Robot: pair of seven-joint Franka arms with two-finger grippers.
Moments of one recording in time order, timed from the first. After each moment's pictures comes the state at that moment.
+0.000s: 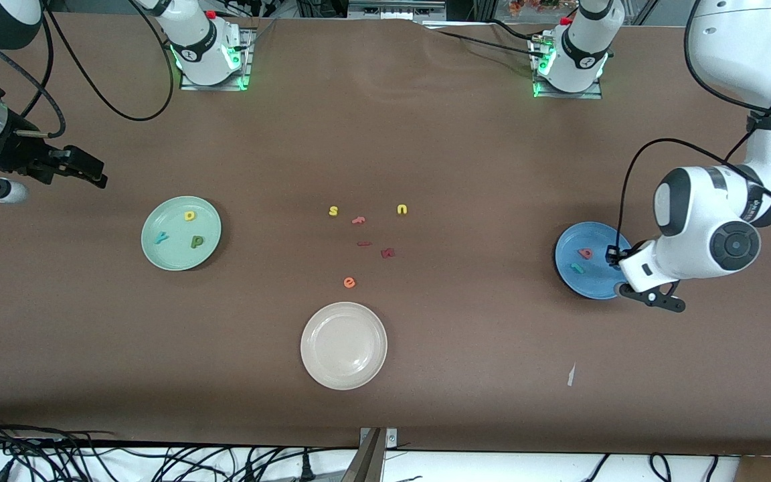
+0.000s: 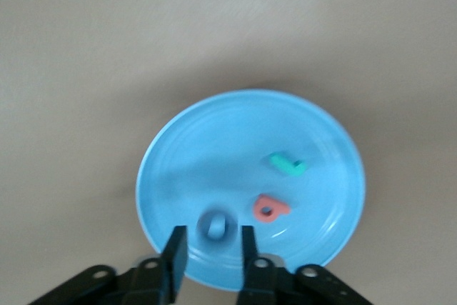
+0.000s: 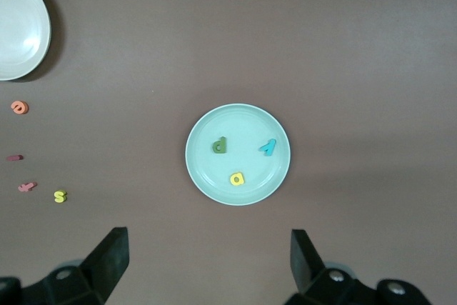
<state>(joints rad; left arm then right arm) -0.13 0.51 0.18 -1.75 -0.04 2.03 0.33 0.03 0.03 0.01 -1.67 0.02 1.68 0.11</state>
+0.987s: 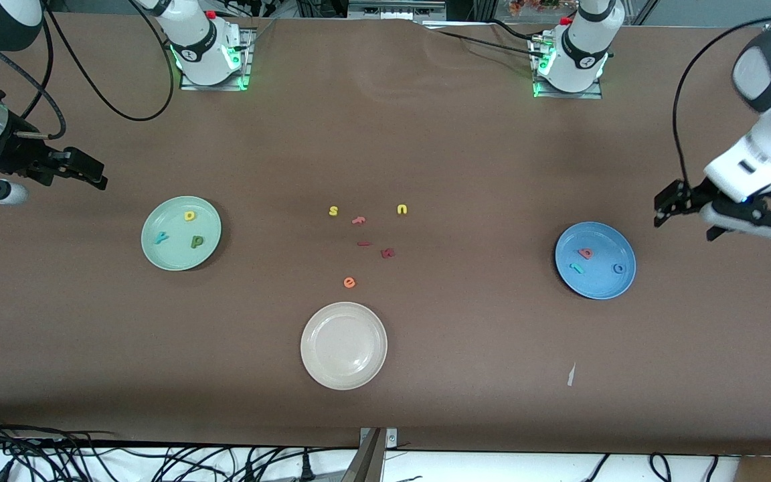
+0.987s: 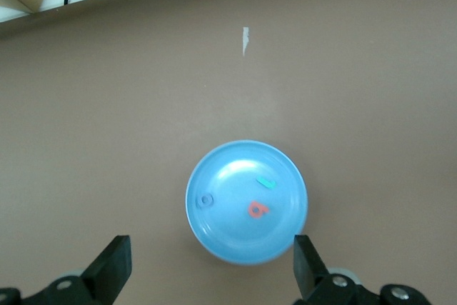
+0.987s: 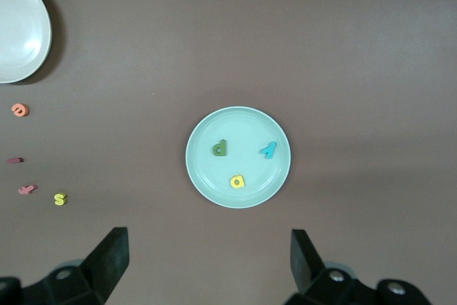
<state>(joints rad) -0.12 -0.07 0.17 -2.01 -0.04 2.11 0.33 0.03 0.04 0.01 -1.67 0.01 1.69 0.11</state>
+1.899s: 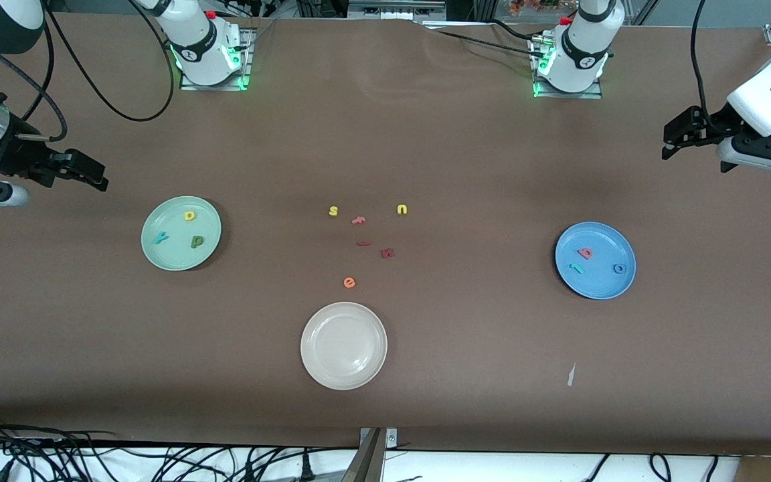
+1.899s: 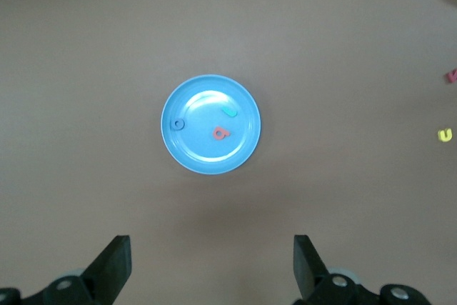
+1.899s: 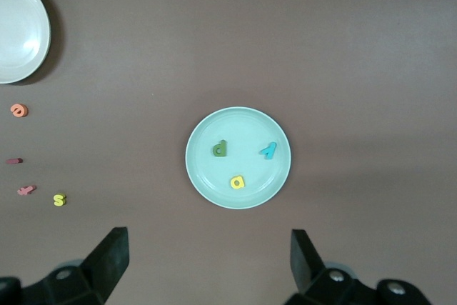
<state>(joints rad) -0.14 -0.09 0.08 -1.72 0.00 1.64 0.16 0.03 0.04 0.01 -1.67 0.01 1.70 0.11</state>
